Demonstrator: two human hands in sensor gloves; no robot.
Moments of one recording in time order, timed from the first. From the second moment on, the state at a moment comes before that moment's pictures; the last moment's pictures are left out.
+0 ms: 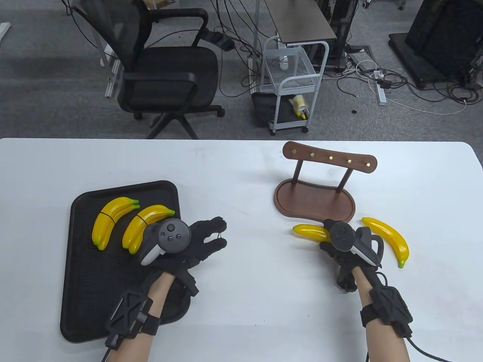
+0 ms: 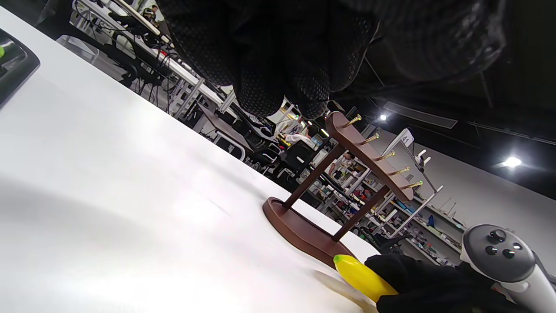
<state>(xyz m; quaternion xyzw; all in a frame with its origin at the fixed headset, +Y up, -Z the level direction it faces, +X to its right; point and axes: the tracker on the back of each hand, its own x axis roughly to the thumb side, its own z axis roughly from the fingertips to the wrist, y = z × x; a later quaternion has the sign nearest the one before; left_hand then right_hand) -0.166 -0.721 -0.309 -0.06 -0.21 0.34 0.92 0.260 -0.781 -0.355 0.06 0.01 1.00 0.07</state>
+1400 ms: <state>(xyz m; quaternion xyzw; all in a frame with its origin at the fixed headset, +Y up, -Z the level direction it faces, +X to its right) -0.168 -0.725 -0.310 -0.07 -0.20 0.33 0.92 0.425 -0.760 -0.337 -0.15 -0.07 0.97 0.17</state>
